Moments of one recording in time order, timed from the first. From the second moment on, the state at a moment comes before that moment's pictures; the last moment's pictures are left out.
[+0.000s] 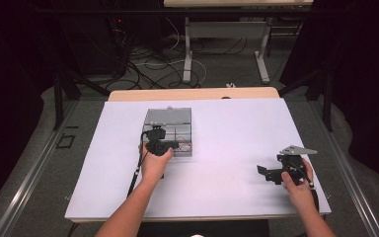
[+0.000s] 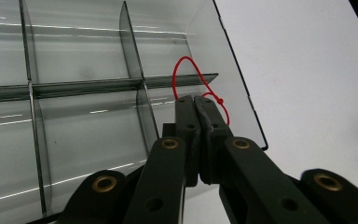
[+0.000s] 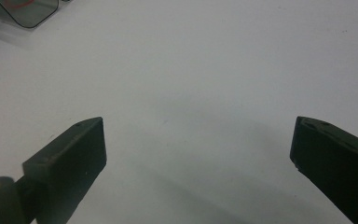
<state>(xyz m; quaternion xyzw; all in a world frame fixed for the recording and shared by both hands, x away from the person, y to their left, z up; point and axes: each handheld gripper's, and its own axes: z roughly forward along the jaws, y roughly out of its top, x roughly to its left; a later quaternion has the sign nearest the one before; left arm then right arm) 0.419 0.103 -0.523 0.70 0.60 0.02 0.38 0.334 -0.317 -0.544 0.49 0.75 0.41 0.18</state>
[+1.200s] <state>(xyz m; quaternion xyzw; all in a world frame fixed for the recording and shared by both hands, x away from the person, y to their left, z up) 0.419 0.101 -0.524 0.71 0.60 0.03 0.37 0.334 -0.317 -0.543 0.48 0.76 0.41 0.18</state>
